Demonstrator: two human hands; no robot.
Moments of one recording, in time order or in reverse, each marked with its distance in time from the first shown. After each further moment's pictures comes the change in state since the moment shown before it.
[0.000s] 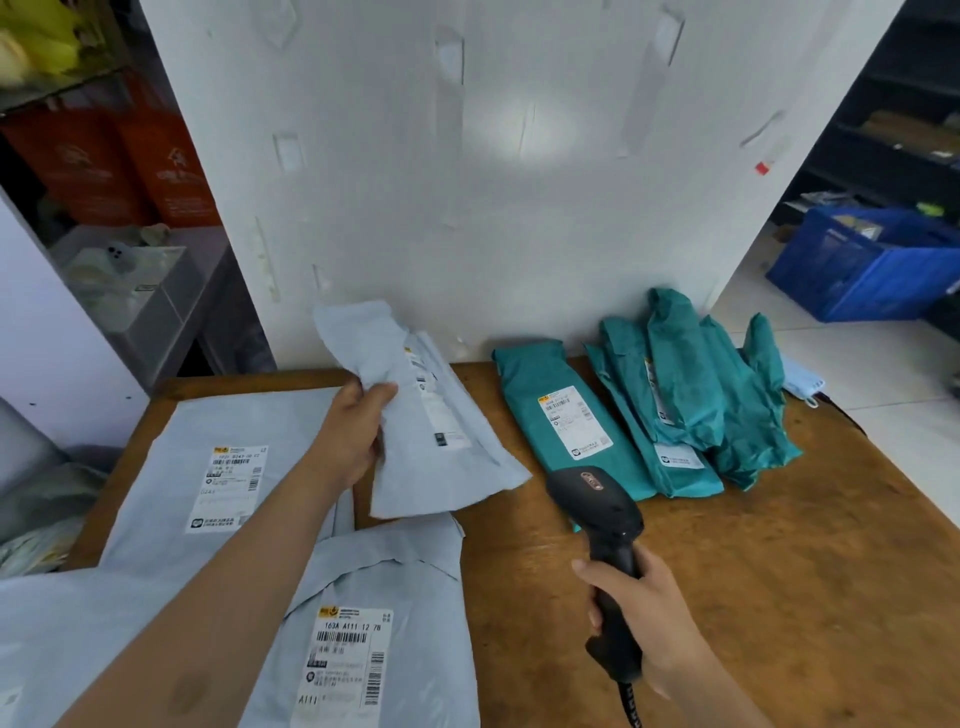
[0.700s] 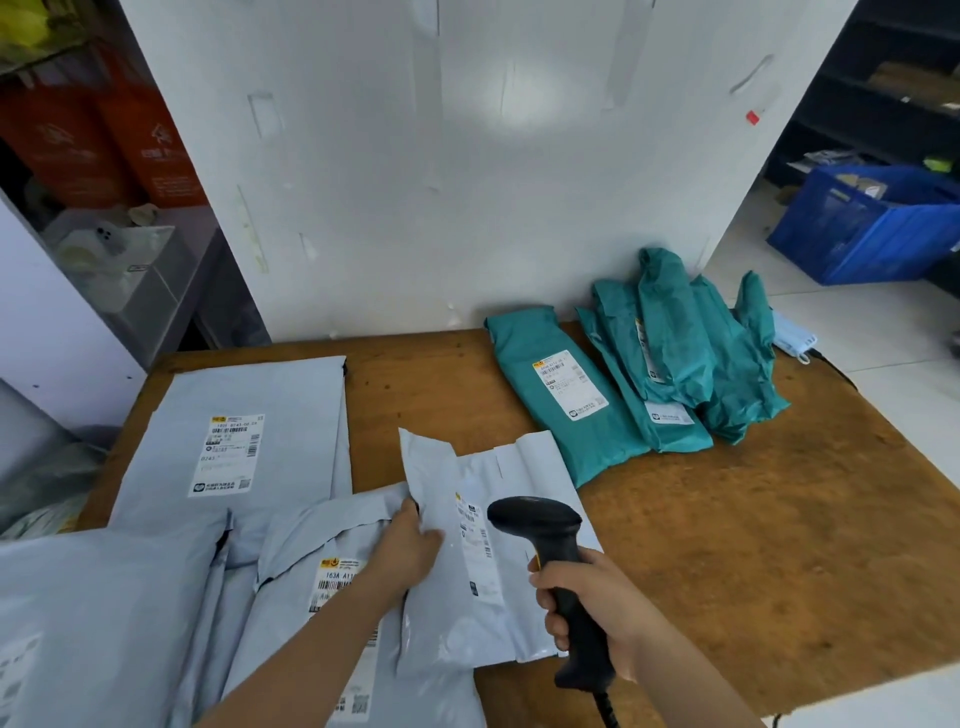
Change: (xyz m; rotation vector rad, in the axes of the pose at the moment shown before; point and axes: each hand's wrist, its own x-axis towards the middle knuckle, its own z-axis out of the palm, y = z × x) left_hand -0.089 -0.130 0.007 0.686 -0.109 -0.392; right_hand -0.015 0.030 0.008 0.008 -0.241 0.314
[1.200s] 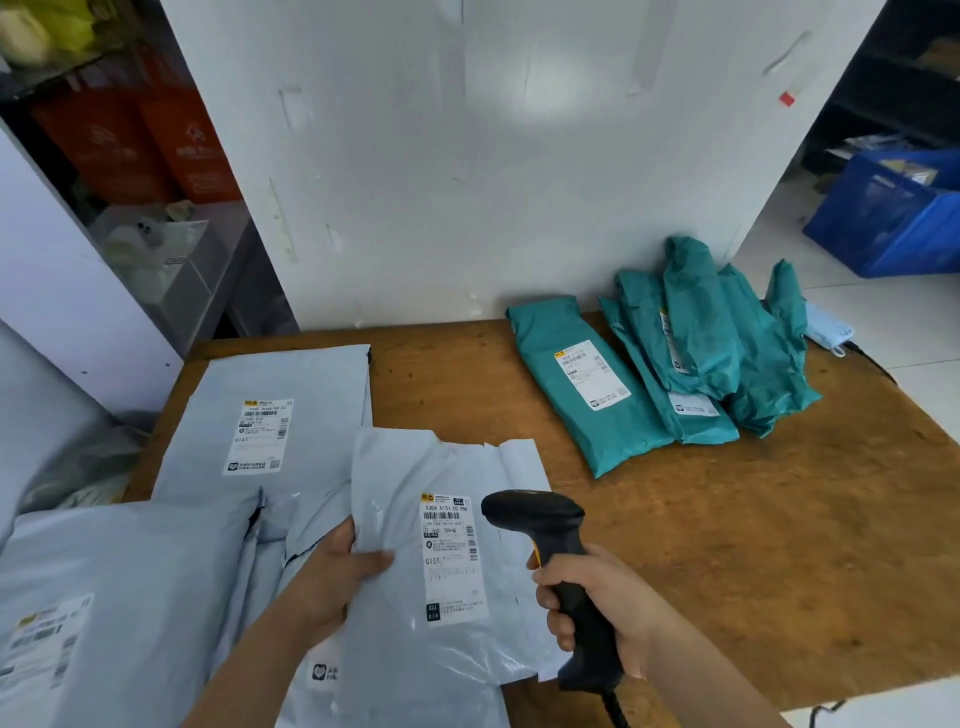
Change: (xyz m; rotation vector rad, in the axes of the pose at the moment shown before) left_hand -0.044 -0.050 -0.066 -0.560 -0.091 -0.008; right_hand -0.010 0.003 0.013 -0.012 -0.128 0.025
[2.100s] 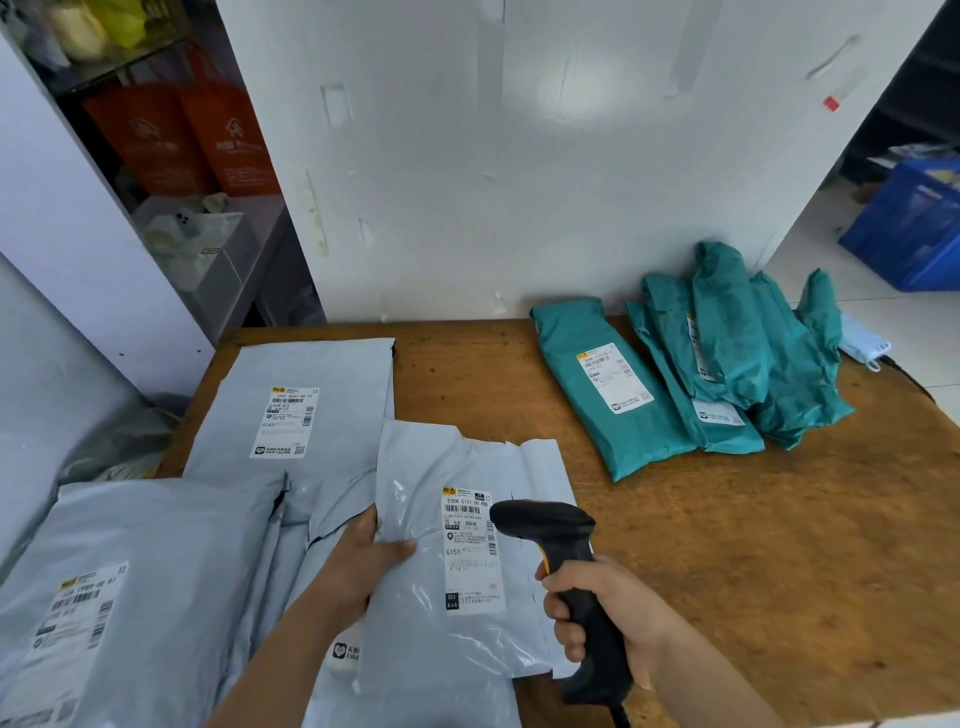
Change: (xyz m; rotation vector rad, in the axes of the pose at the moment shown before) left_hand -0.003 -0.005 0.004 -0.058 0.019 0.050; right_hand -0.001 0.004 0.007 0.001 -0.047 0.069
